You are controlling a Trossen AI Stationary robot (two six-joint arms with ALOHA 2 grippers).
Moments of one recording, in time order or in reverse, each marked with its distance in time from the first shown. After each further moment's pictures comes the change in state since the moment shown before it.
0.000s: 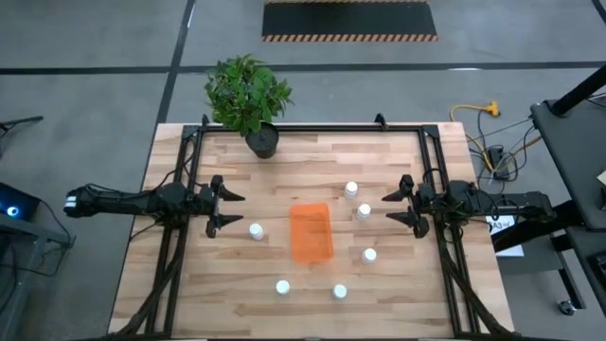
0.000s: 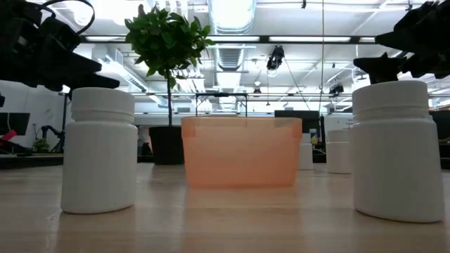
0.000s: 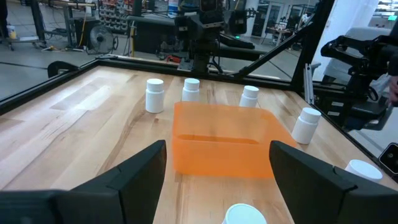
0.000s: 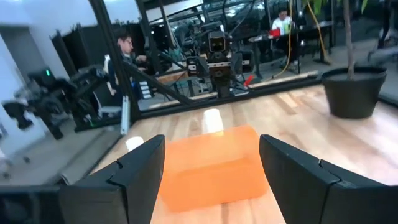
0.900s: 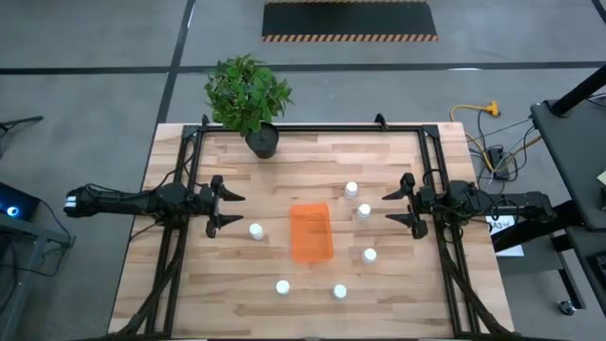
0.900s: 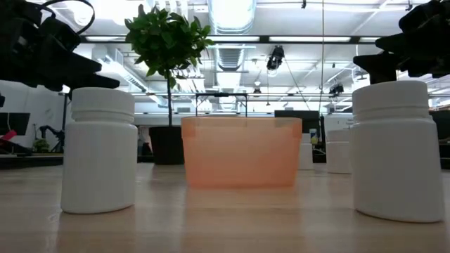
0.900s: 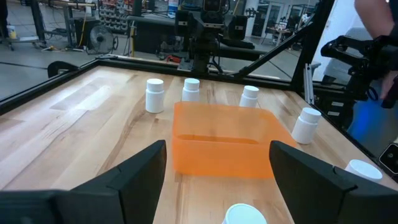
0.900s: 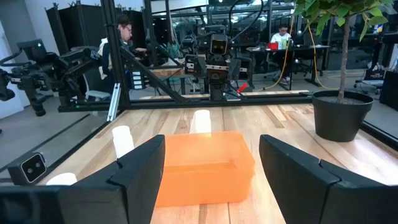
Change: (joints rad) left arm 0.000 0.000 0.000 0.000 0.000 0.000; right arm 0.000 0.000 0.000 -0.006 0.000 -0.203
